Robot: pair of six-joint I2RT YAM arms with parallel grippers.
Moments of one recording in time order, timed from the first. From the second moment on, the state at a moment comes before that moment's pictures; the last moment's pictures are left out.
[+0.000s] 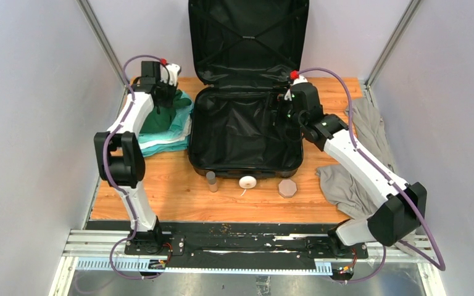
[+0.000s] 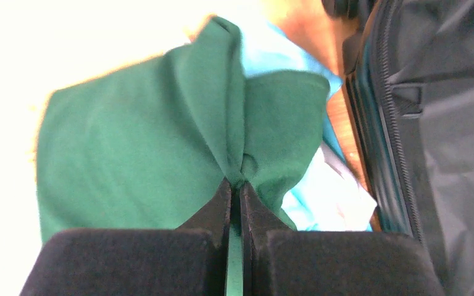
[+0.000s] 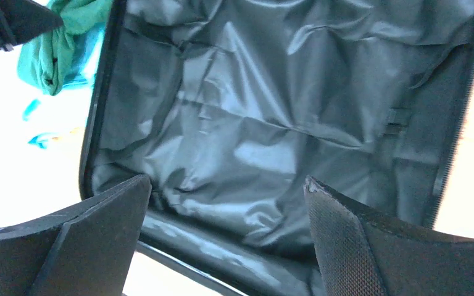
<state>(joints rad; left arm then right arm) -0.01 1.93 1.64 -0.52 0.14 0.32 0.52 1.37 1.31 -0.44 0.02 0.44</state>
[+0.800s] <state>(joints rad) -0.07 1.85 1.45 -0.55 0.15 0.48 0.65 1.49 1.35 -0.40 0.00 0.57</state>
